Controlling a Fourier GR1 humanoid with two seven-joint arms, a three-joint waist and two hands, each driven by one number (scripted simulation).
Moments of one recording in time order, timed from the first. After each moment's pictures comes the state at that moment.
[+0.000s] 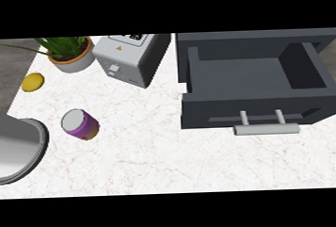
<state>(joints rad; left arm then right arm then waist) 0.01 0.43 0.45 -1.86 0.75 -0.36 0.46 0.38 -0.12 -0.40 -2.14 -0.30 0.24 0.07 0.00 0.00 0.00</state>
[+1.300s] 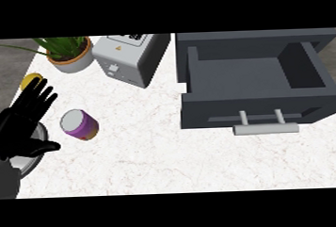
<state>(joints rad) -0.16 0.29 0.29 -1.43 0.41 -0.34 0.22 0.44 -0.07 -0.60 -2.17 -0.41 0.43 0.09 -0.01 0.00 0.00</state>
